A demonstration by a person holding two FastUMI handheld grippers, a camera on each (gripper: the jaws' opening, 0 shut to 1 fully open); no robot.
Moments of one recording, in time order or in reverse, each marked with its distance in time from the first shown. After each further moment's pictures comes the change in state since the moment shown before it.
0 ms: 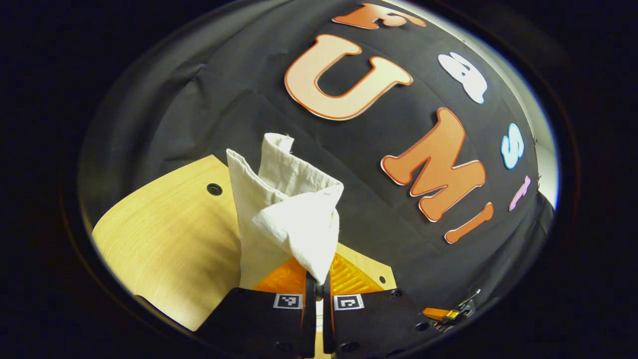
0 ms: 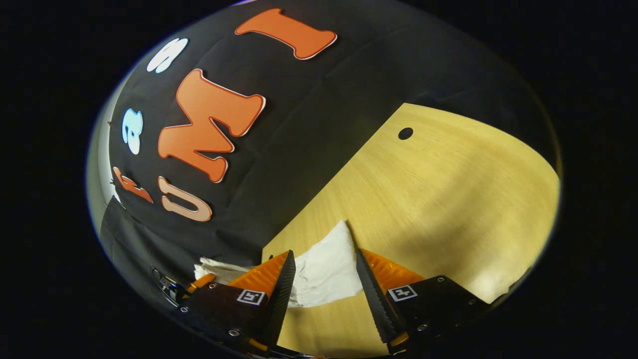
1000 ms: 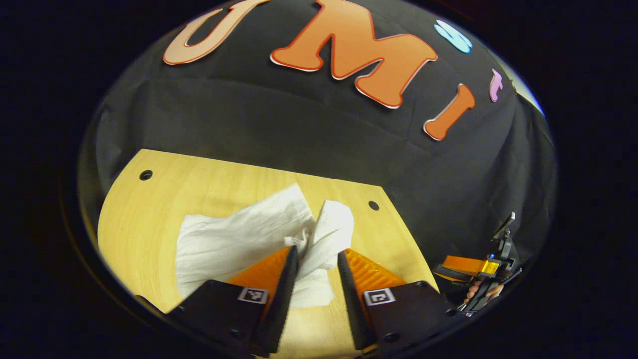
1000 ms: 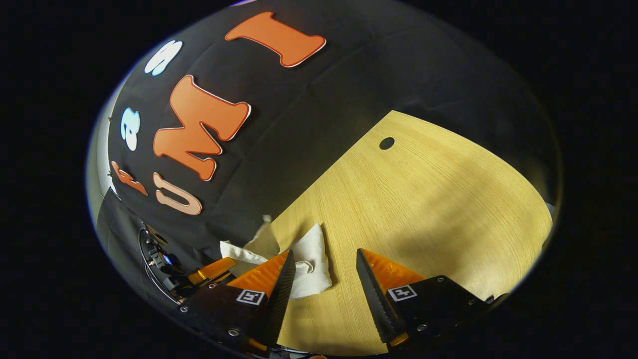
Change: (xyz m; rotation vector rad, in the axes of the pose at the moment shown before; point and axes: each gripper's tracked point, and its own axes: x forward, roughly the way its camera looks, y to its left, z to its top) left arm 0.057 -0.145 -0.178 0.372 0.380 -0.125; right arm -0.022 -0.041 0.026 -0.026 0.024 -0.003
